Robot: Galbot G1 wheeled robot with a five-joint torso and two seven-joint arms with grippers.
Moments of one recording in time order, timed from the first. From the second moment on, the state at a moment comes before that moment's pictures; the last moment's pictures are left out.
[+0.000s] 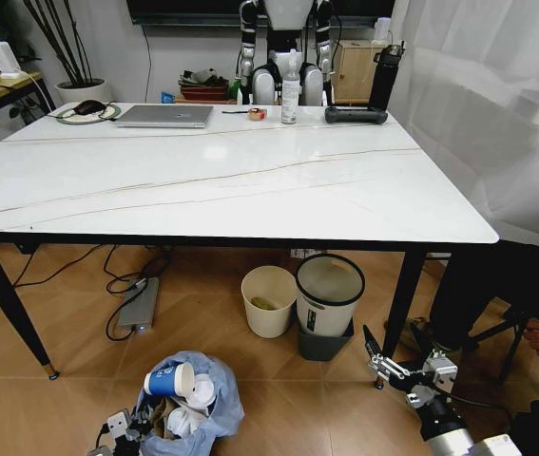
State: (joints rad) left arm 1.55 -1.37 -0.63 -1.35 -0.58 -0.17 0.04; right arm -1.91 1.26 0.57 2.19 0.40 0.25 -0.08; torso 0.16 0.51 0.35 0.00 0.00
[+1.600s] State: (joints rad) left arm 1.61 -1.34 -0.66 -1.38 -0.59 -0.20 0.07; right arm -1.91 1.26 0.57 2.19 0.40 0.25 -0.08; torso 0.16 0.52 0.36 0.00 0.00
